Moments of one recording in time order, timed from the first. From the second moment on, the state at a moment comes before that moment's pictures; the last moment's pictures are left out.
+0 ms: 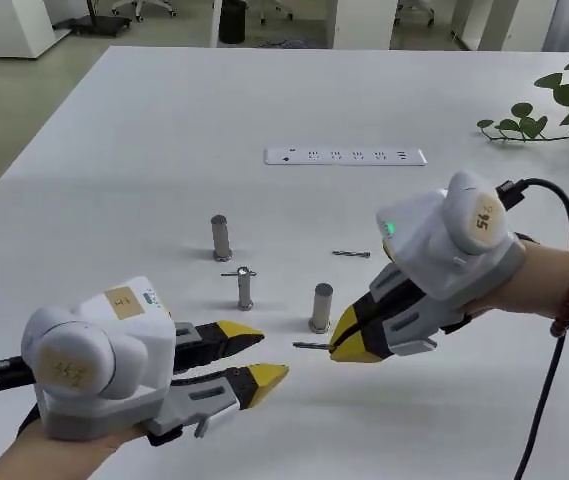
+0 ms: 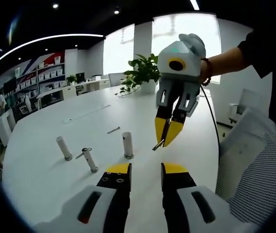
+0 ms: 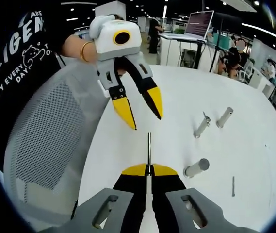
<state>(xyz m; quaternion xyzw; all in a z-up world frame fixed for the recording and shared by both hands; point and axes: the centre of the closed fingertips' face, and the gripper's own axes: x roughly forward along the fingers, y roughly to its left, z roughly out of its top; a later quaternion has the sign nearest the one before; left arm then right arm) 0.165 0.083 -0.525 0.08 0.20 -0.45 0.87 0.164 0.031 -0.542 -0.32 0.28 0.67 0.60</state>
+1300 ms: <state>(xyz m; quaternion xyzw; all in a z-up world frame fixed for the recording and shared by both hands) 0.220 0.054 -0.559 0.08 0.22 -0.38 0.90 0.228 -0.018 -0.567 -0.35 0.30 0.62 0.64</state>
